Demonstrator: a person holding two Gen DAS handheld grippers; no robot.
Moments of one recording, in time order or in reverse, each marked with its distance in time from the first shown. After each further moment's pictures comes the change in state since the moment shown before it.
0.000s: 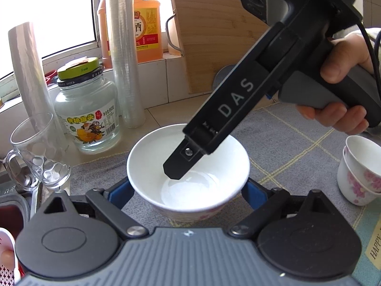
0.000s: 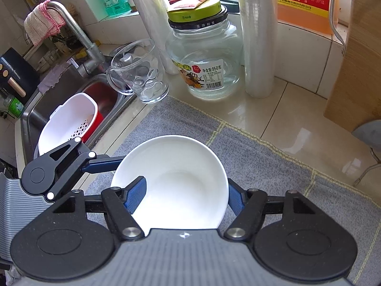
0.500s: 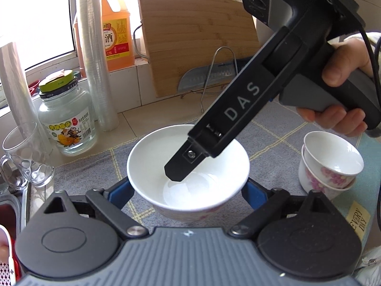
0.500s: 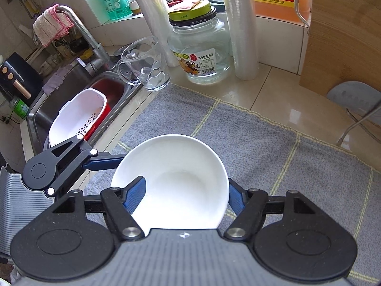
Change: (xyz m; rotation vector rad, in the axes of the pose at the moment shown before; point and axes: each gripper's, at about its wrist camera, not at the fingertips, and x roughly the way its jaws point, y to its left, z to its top) left arm -0.031 -0.047 0.003 0.038 0.009 -0.058; right arm -0.047 0.006 -0.047 0.041 -0.018 -0.014
